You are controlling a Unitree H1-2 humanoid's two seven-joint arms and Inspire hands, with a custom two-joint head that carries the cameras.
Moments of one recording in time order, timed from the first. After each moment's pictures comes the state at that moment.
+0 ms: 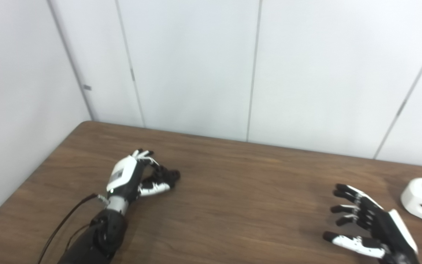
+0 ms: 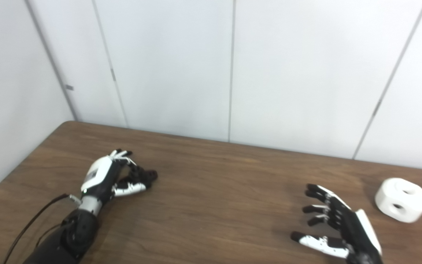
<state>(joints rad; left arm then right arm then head) -0.28 0.47 -0.24 0.32 0.43 -0.10 0.19 -0.11 -0.20 0.02 -0.10 -0.08 0.02 0.15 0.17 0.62</state>
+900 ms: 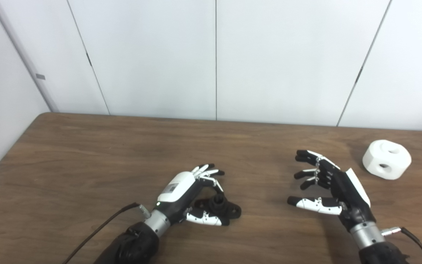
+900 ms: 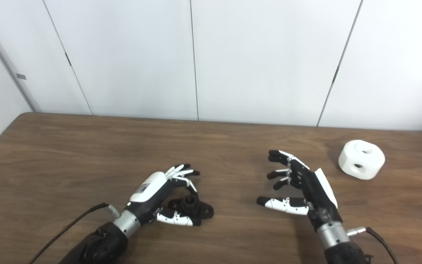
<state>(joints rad) -0.24 0.31 -0.43 0.16 0.58 -0.17 0.00 -0.12 -0.18 0.02 -0.11 -0.11 -0.01 0.14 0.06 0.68</state>
